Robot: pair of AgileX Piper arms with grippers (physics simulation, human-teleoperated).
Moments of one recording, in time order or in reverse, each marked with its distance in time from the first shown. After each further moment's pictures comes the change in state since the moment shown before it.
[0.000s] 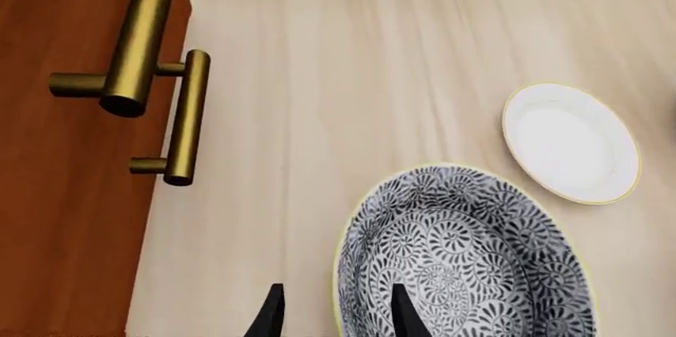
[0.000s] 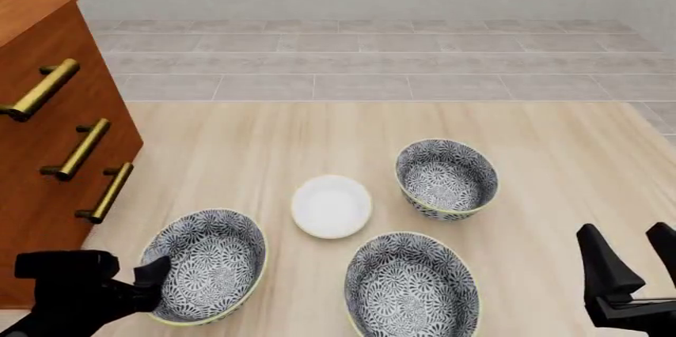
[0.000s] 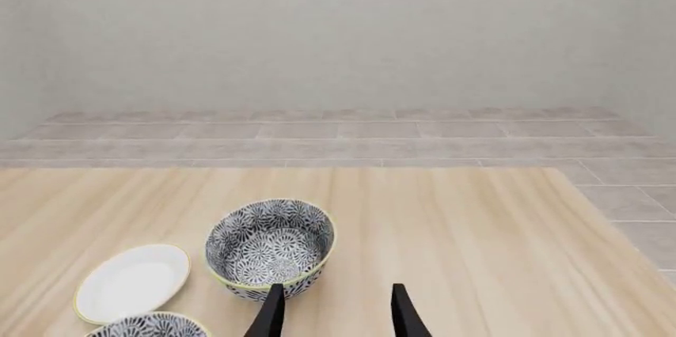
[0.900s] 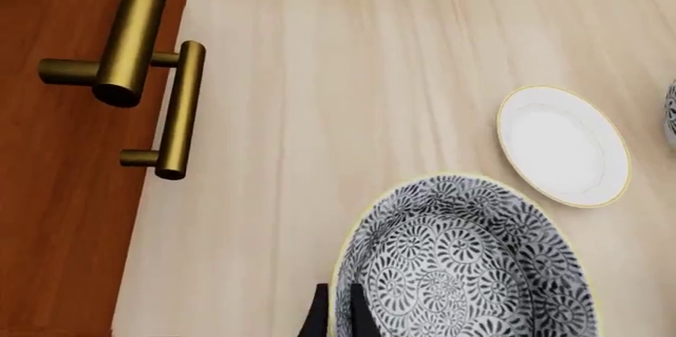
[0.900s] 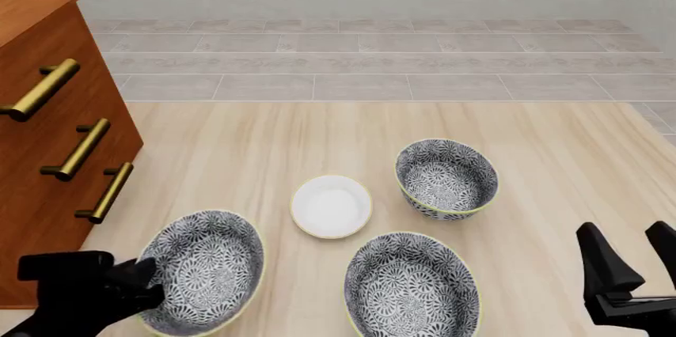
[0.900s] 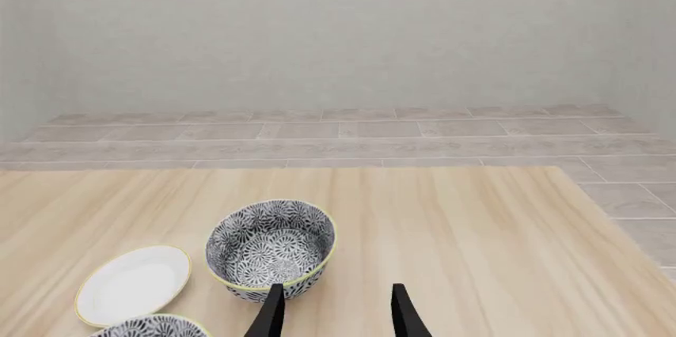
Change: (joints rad) left arm -0.021 0.021 0.006 -0.023 -0.038; right arm -0.002 0.016 0.000 -0.015 0.009
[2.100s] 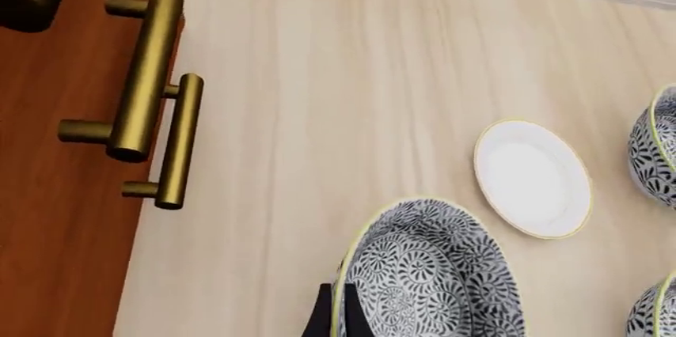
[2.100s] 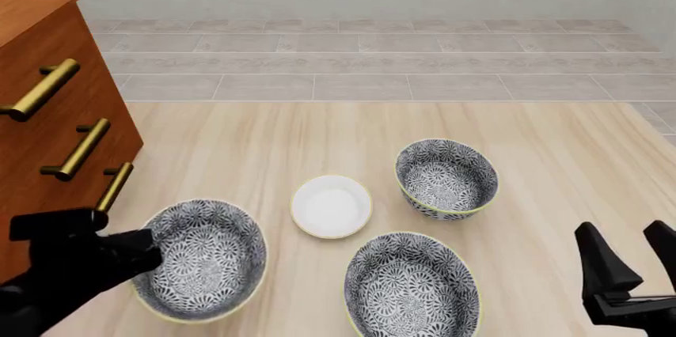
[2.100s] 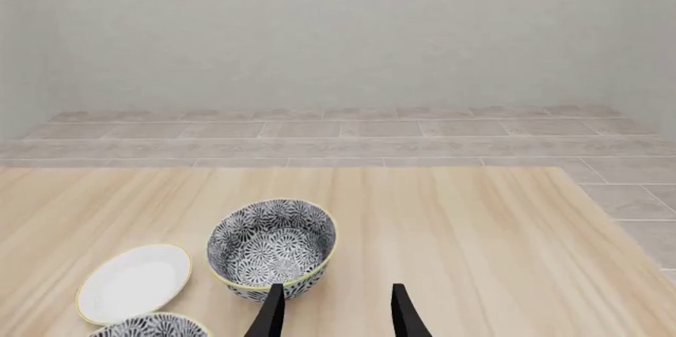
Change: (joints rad) left arm -0.008 -0.121 -0.201 0.350 -0.082; right arm 0.006 0.009 0.000 -0.006 -0.006
